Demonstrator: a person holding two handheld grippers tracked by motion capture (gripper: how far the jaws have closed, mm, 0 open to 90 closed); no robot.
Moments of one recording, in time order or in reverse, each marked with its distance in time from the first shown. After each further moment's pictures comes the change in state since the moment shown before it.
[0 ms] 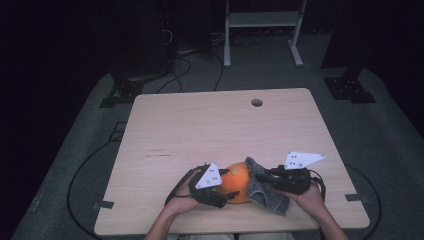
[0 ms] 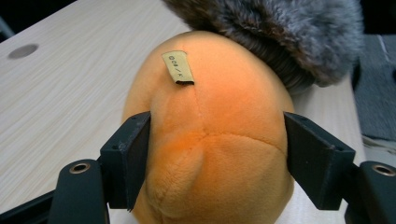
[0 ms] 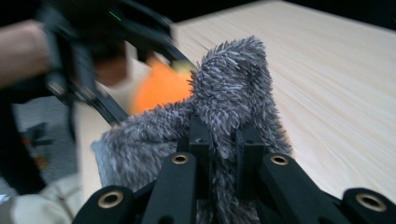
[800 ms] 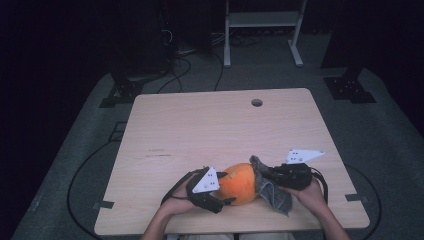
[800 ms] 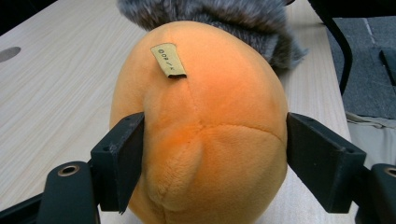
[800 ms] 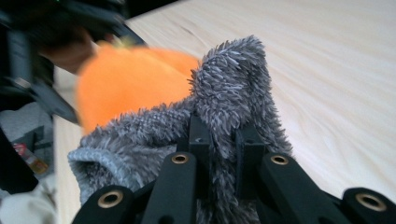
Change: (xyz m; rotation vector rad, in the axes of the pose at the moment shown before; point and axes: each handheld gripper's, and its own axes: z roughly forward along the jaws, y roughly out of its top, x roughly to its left) left arm 0.001 -0.007 -0.007 0.013 -0.035 0.033; right arm -0.031 -0.024 0.001 0.063 -0.049 0.116
